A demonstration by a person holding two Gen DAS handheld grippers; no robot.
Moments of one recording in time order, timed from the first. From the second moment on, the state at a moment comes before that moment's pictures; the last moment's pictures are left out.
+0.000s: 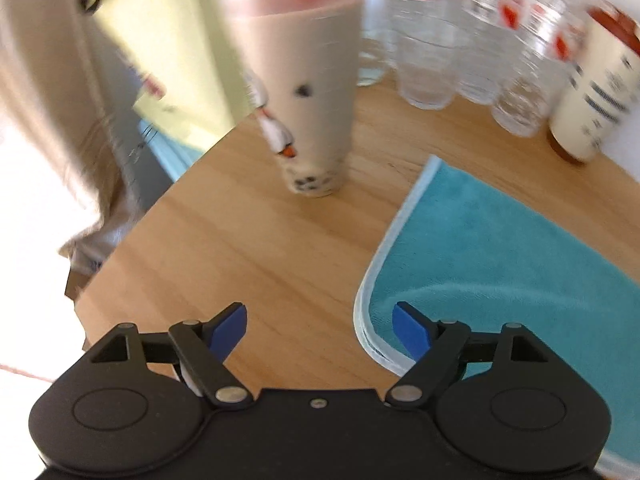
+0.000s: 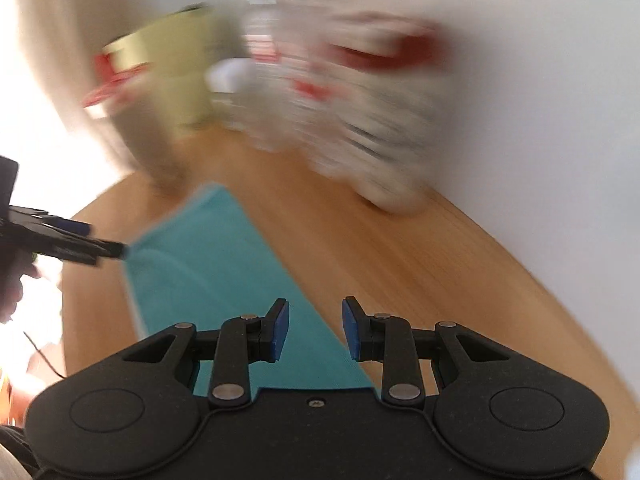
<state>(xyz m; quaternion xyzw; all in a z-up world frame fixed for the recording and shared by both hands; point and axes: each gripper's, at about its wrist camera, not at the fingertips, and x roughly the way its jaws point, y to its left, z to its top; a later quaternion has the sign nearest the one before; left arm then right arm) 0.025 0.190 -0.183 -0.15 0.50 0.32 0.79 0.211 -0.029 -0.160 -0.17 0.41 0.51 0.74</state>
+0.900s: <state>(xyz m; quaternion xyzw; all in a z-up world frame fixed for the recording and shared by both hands) 0.038 0.197 -0.202 -0.21 0.52 0.29 0.78 0.237 0.156 -0.230 -0.27 0.43 0.61 0.61</state>
